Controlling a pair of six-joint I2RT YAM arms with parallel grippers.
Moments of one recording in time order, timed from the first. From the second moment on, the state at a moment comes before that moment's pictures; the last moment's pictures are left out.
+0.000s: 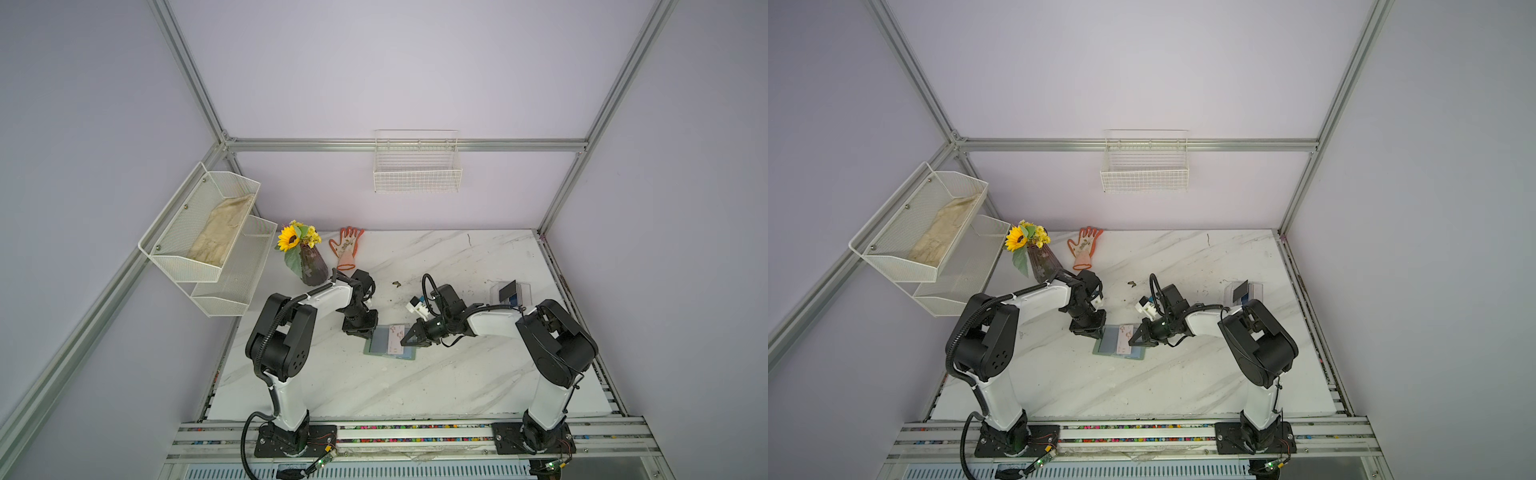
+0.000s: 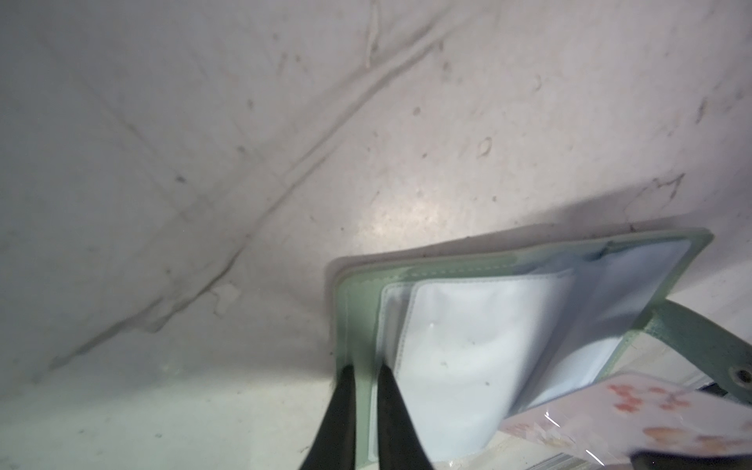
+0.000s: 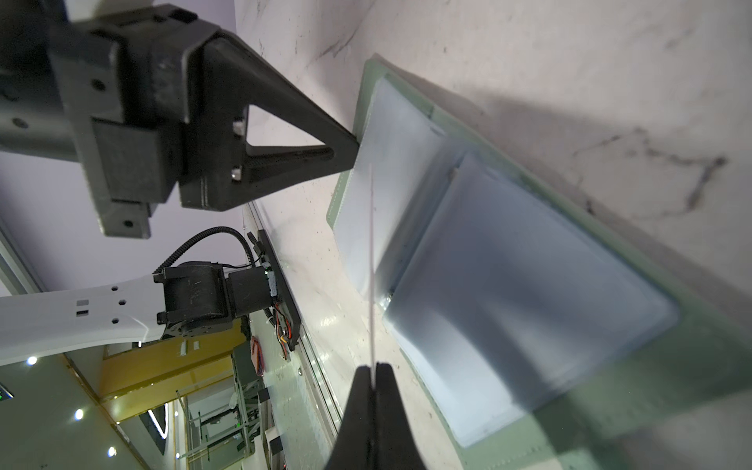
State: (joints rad) left arm -0.40 1.86 1.20 -0.87 0.27 -0.34; right arm 0.62 1.82 0.89 -0.04 -0.89 0.59
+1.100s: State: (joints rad) left arm -0.40 1.85 1.19 -0.86 0.27 -0.34; right arm 0.58 1.87 0.82 0.17 -0.97 0.75
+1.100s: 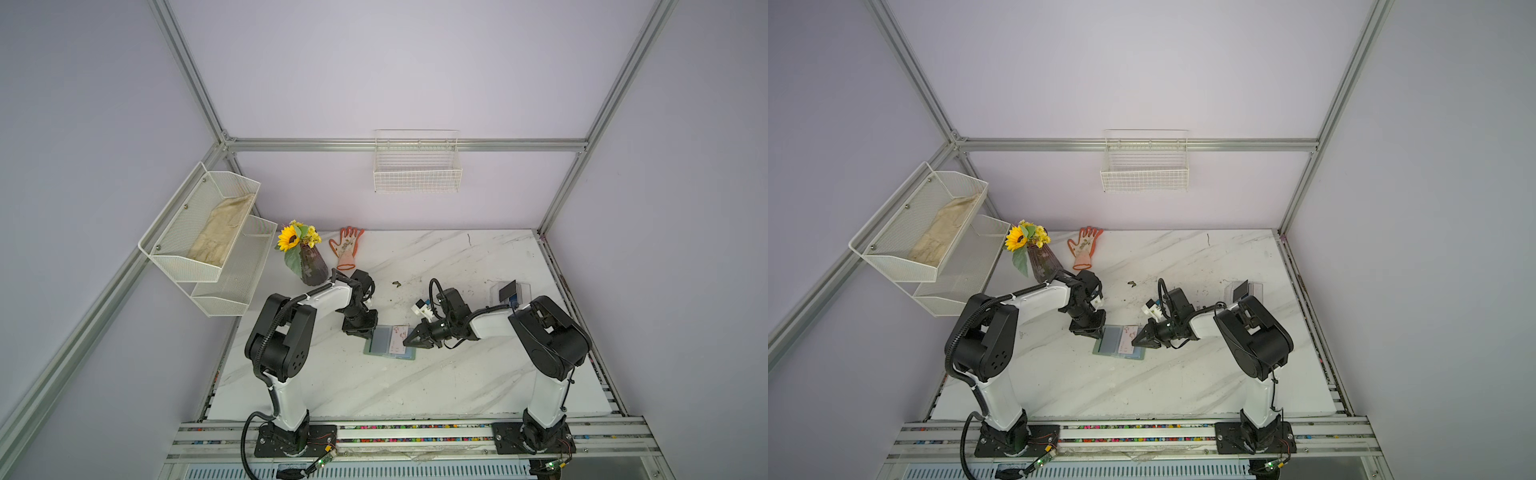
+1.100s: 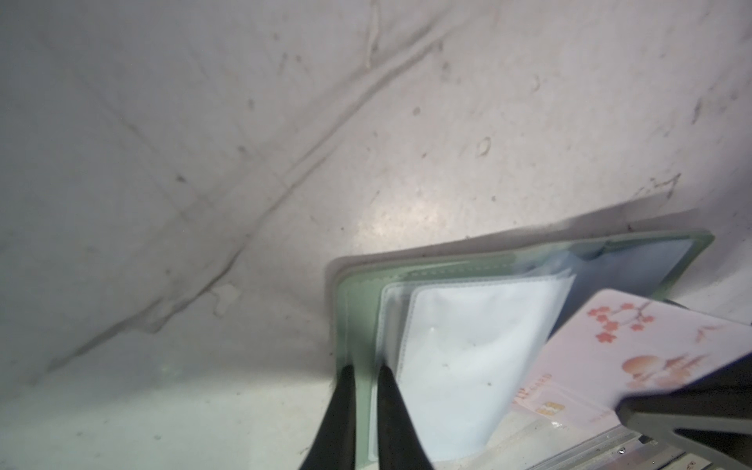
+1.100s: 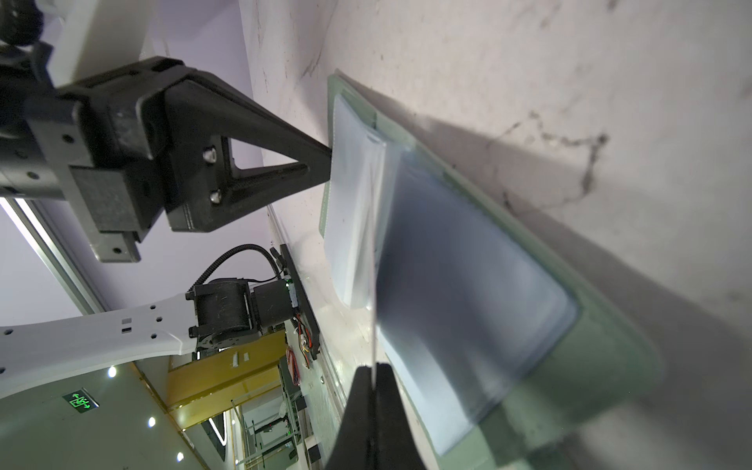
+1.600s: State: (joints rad) left arm -0.40 1.85 1.20 -0.87 0.27 -0.34; right arm 0.57 1.89 0.79 0.30 -1.01 0.83
